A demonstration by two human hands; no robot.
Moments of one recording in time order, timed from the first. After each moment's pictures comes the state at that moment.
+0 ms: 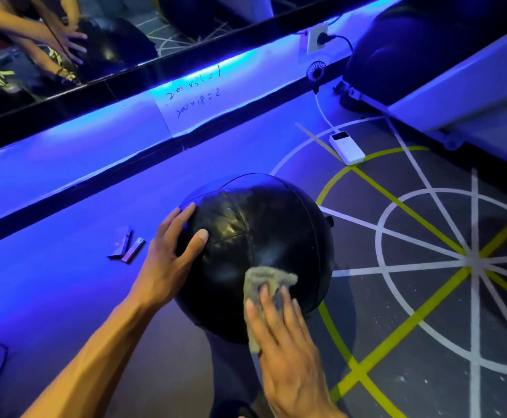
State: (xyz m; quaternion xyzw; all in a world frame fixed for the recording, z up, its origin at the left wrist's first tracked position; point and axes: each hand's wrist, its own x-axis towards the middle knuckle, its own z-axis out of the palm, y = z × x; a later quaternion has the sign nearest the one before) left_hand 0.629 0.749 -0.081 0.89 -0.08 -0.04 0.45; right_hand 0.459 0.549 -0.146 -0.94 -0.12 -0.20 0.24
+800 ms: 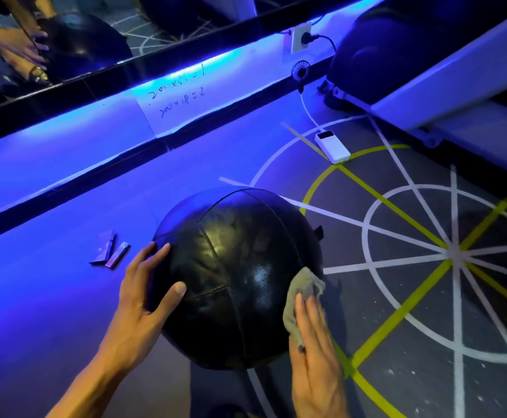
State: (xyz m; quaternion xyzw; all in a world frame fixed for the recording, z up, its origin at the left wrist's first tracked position) left_hand 0.569 0.774 -0.092 0.87 -0.08 -0.03 0.48; right_hand 0.442 0.525 -0.147 -0.88 0.09 -0.19 0.43
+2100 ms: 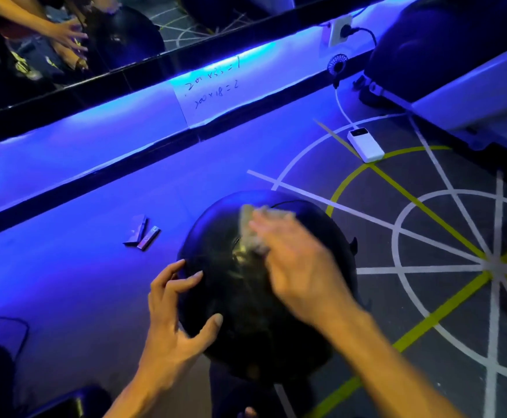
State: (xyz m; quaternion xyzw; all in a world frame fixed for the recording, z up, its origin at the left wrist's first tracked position) left_hand 0.518 0.773 -0.112 0.87 -0.09 0.04 0.49; right_hand 0.559 0.531 -0.056 -0.91 -0.16 -0.13 0.35
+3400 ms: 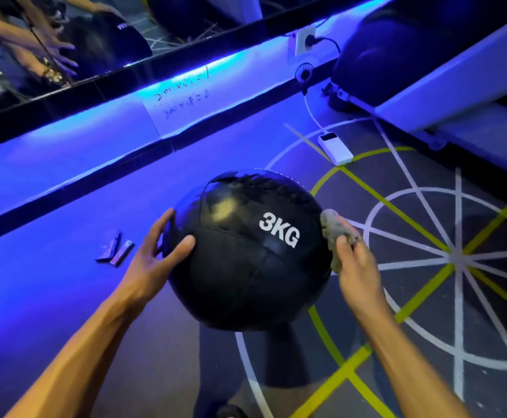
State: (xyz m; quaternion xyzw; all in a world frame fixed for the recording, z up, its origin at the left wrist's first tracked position) left_hand 0.627 0.748 -0.079 0.80 0.00 -0.13 0.59; right_hand 0.537 0.431 -0.086 -0.71 0.21 -0.12 0.66
